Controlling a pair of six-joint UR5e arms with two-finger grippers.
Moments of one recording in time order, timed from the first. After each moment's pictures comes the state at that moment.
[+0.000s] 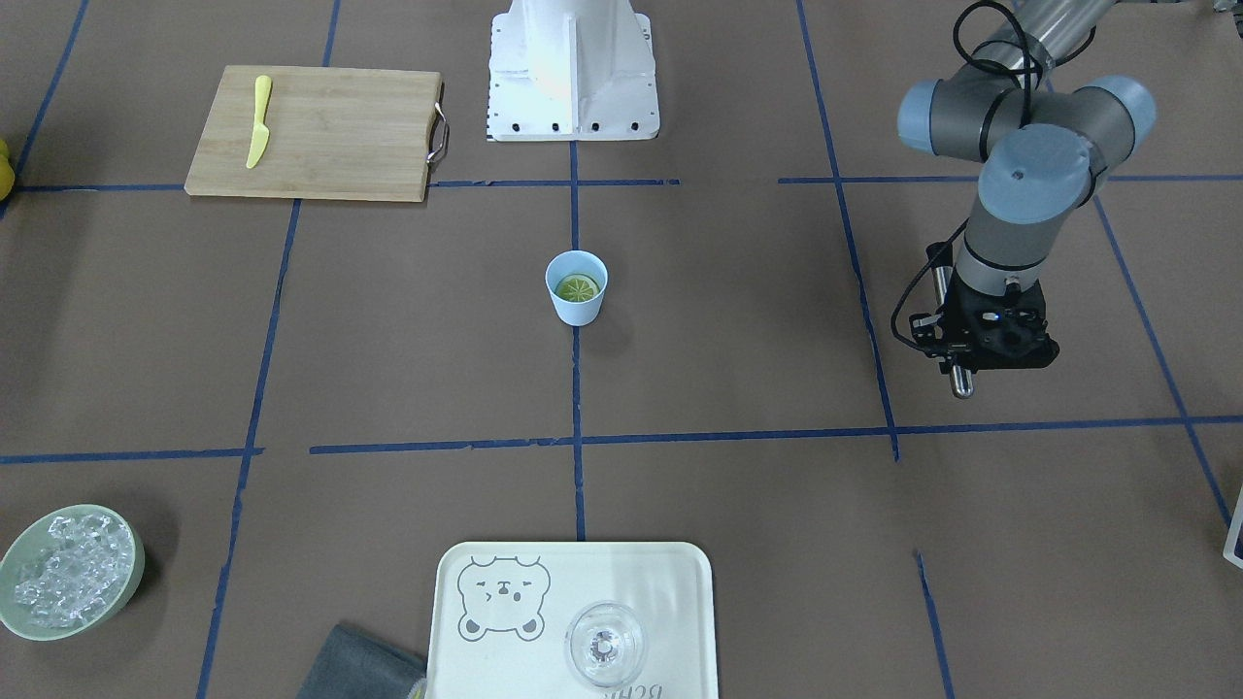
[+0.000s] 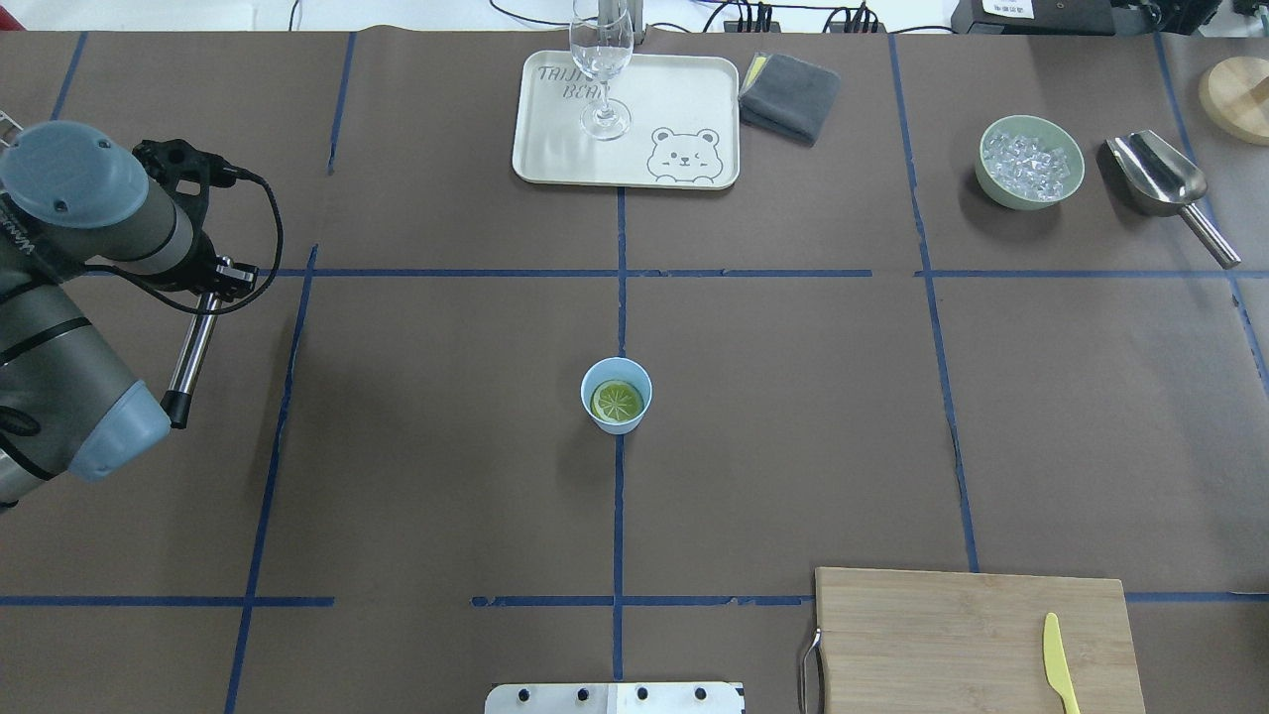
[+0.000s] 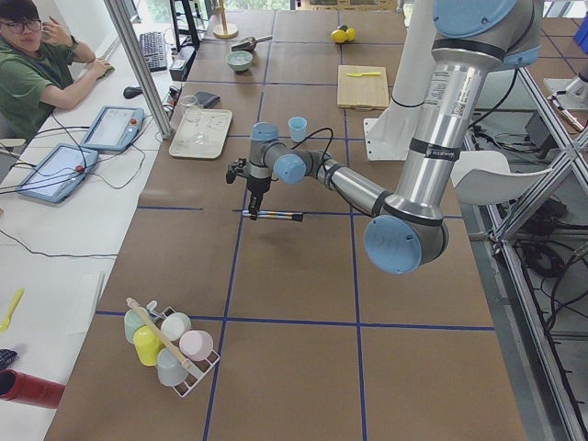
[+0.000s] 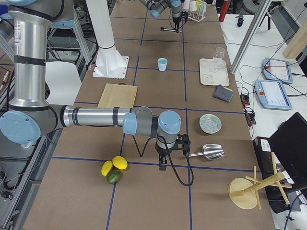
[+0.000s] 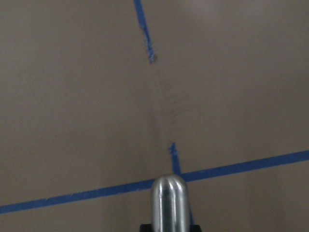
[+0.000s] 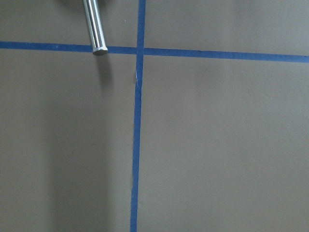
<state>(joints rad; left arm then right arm) -0.84 -1.83 -1.70 -1.70 -1.85 -0.80 1.57 -1.68 1.72 -1.67 2.29 -0.06</state>
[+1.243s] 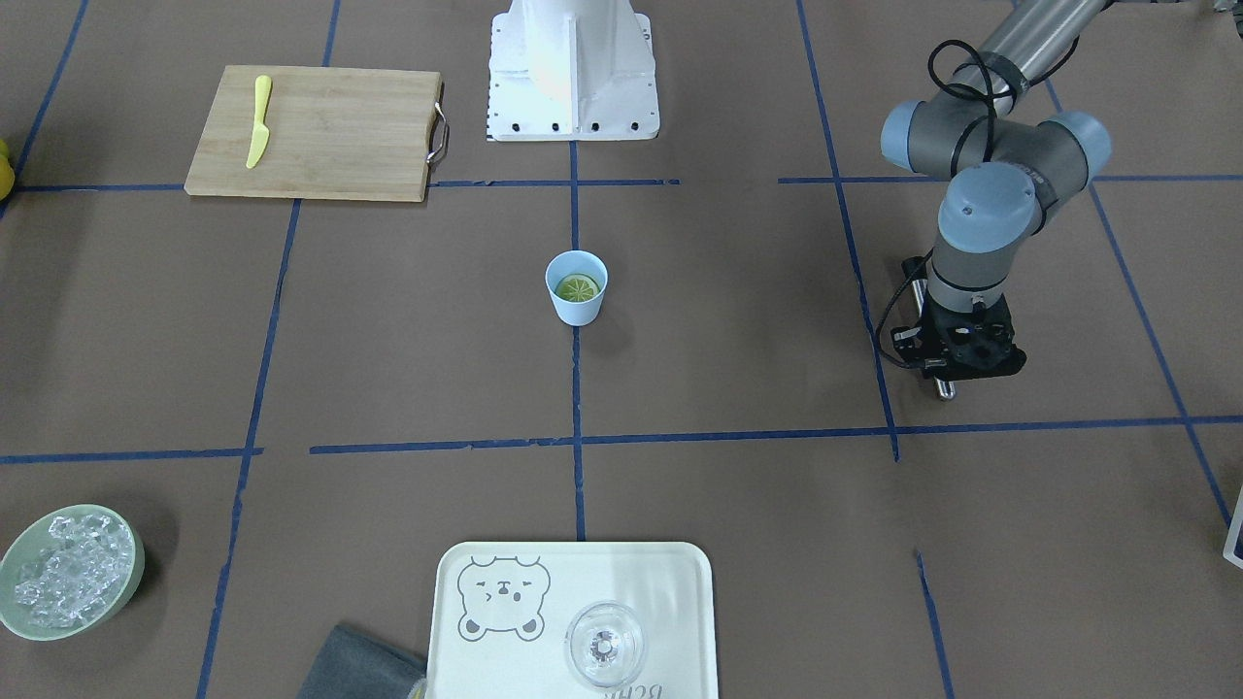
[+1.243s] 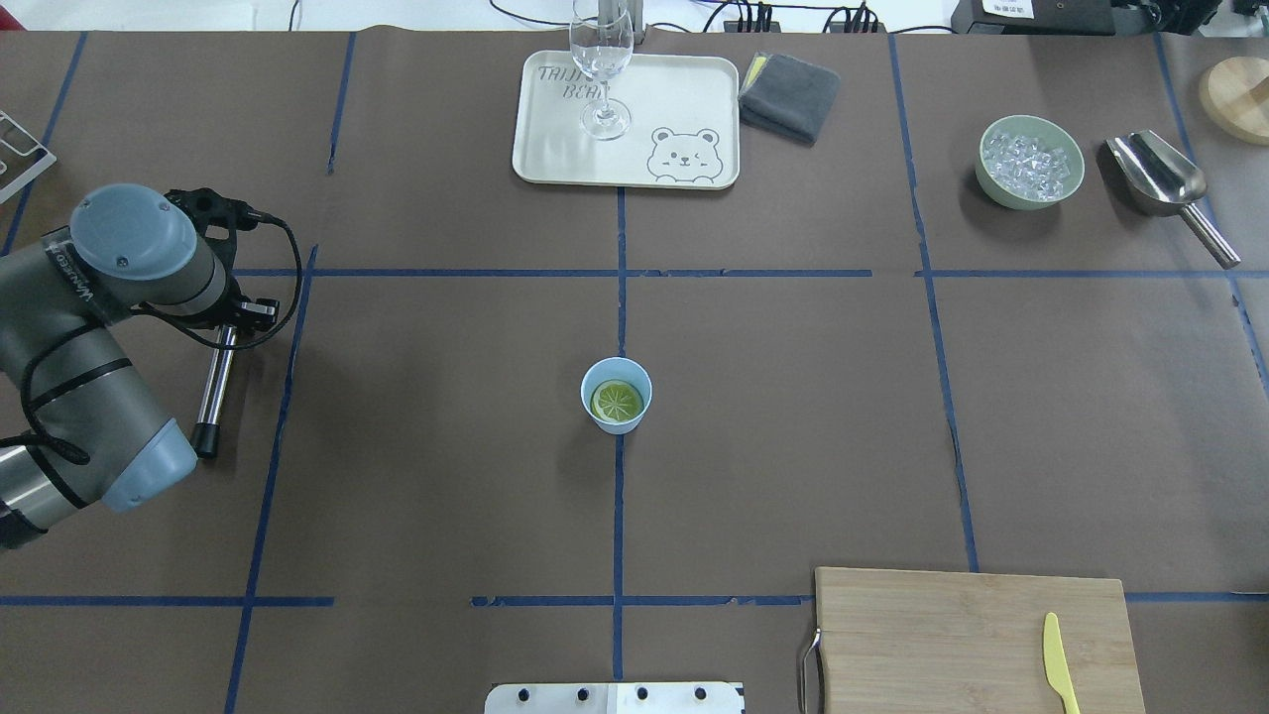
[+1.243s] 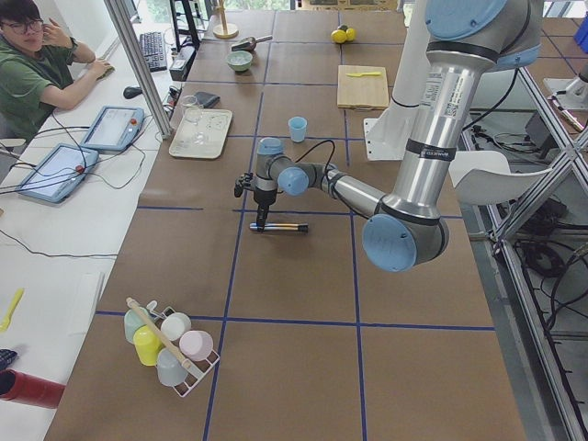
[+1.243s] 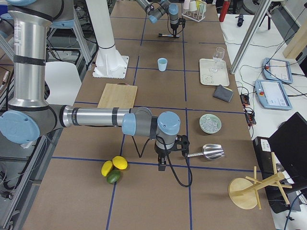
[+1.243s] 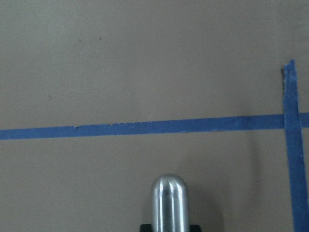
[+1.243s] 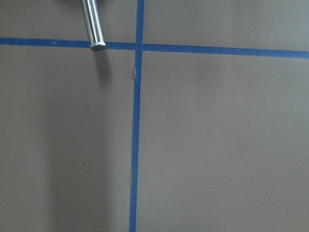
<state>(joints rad) -0.77 -1.84 -1.61 -1.76 -1.79 -0.87 1.57 -1.68 1.72 -1.67 2.29 -0.07</state>
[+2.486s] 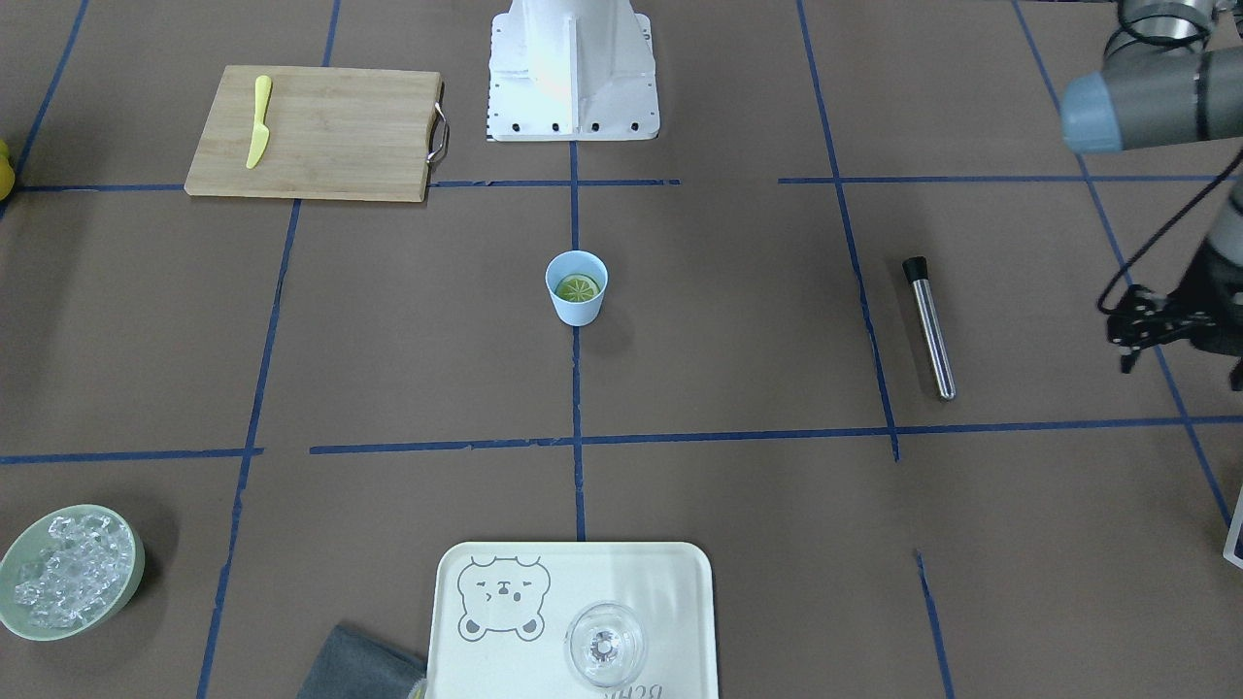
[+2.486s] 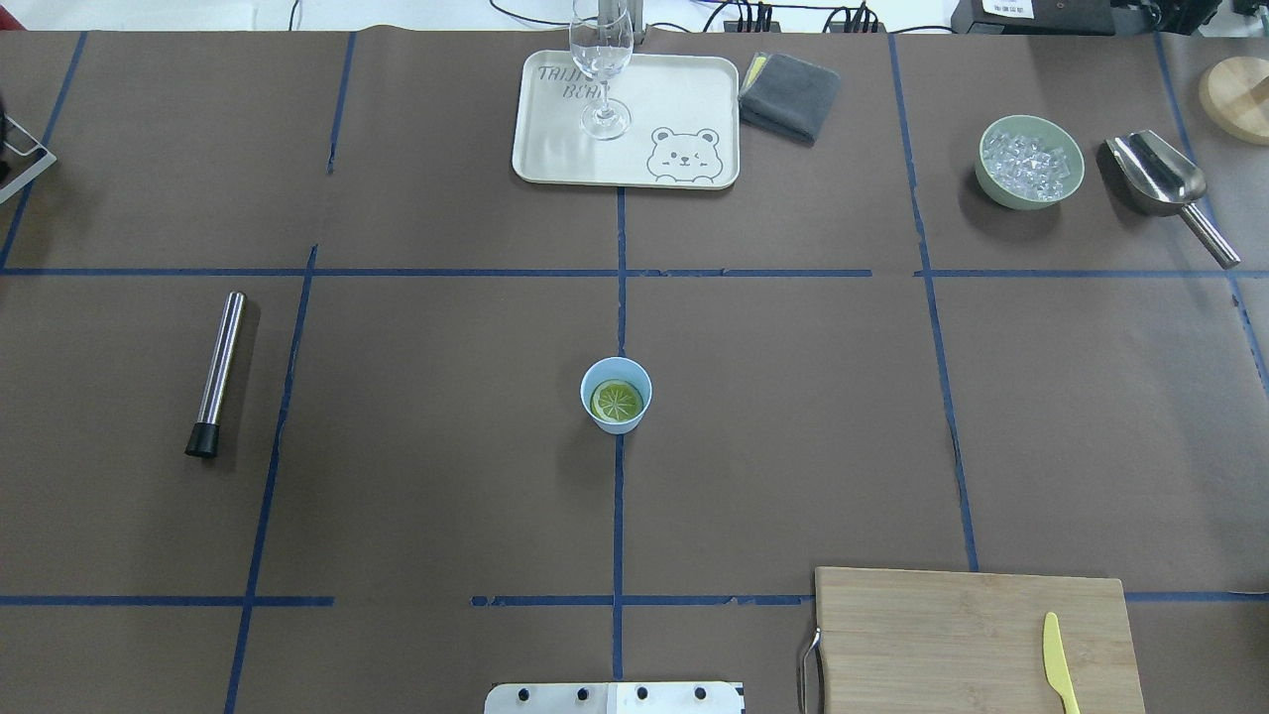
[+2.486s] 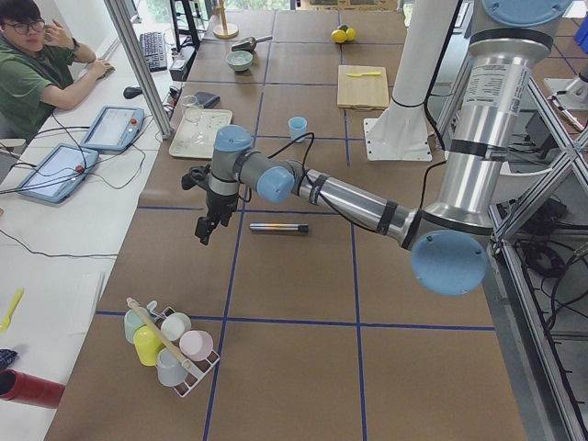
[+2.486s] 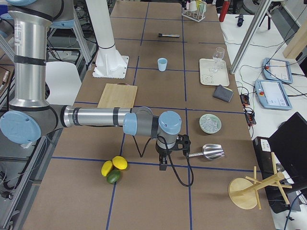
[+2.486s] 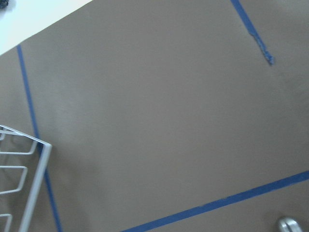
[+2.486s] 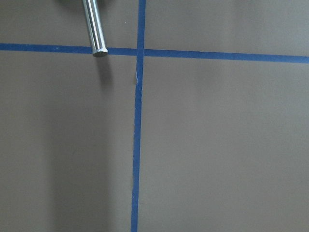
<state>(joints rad) -1.31 -1.71 -1.73 -1.75 -2.01 -0.02 1.57 -1.67 1.71 -1.67 2.30 -0.06</state>
